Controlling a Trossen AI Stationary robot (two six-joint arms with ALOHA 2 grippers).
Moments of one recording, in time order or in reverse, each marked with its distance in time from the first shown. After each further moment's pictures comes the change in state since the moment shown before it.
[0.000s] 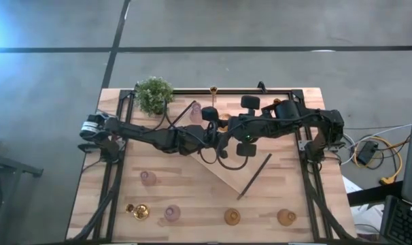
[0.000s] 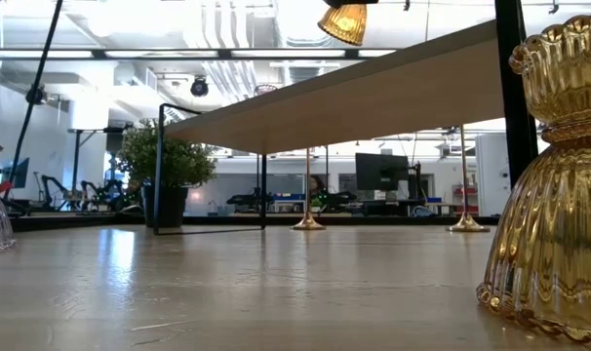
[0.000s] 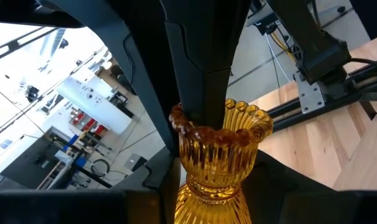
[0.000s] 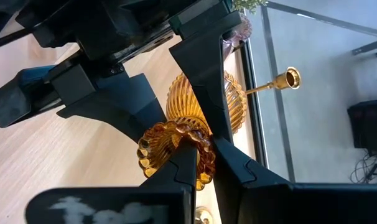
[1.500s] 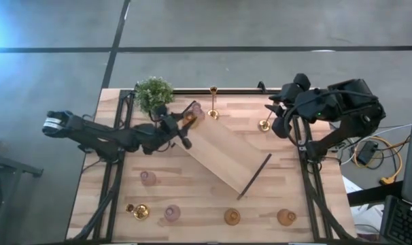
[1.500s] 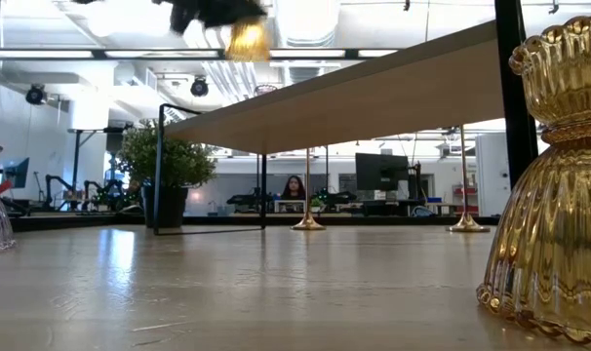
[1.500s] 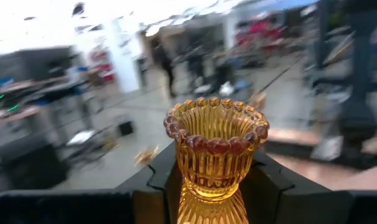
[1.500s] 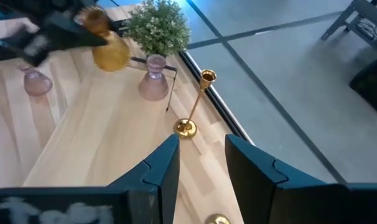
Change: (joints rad) left arm -0.021 -0.499 -0.632 0.260 -0.204 -0.519; right arm 0.003 -0.353 -0.077 0.000 0.160 0.302
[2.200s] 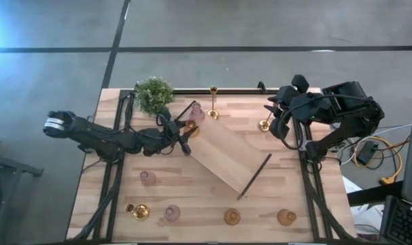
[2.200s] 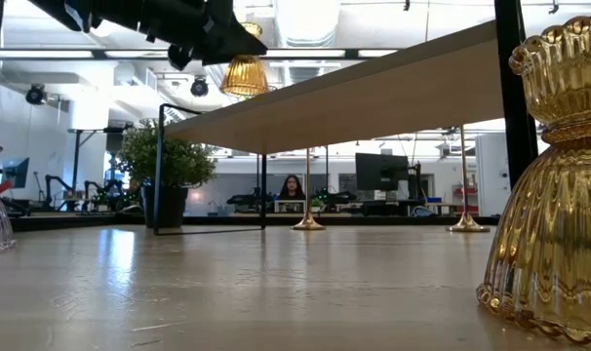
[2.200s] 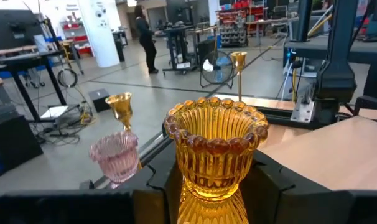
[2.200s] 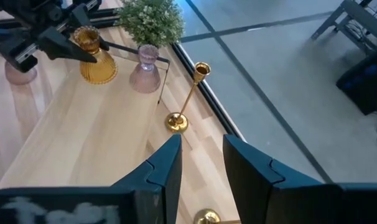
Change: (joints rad) left arm 0.012 0.019 -0.107 0.002 0.114 -0.140; right arm 0.000 -0.002 -0.050 -0.001 0.026 -0.010
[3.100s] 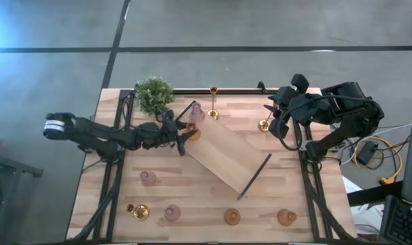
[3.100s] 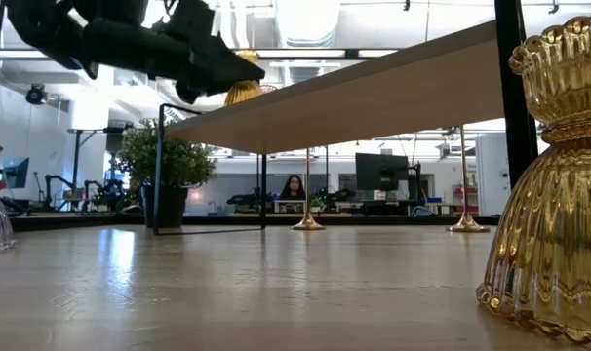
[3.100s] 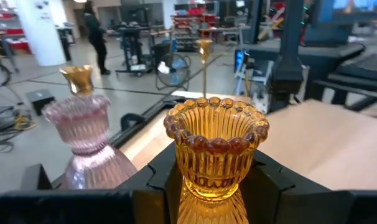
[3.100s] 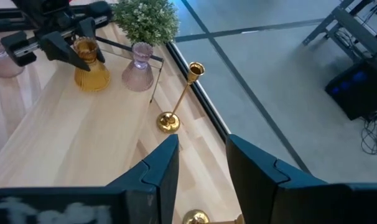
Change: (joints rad) left arm 0.150 0.000 -0.170 0.194 0.373 -0.032; right arm 0.000 -0.002 -0.011 0.001 0.026 -0.038
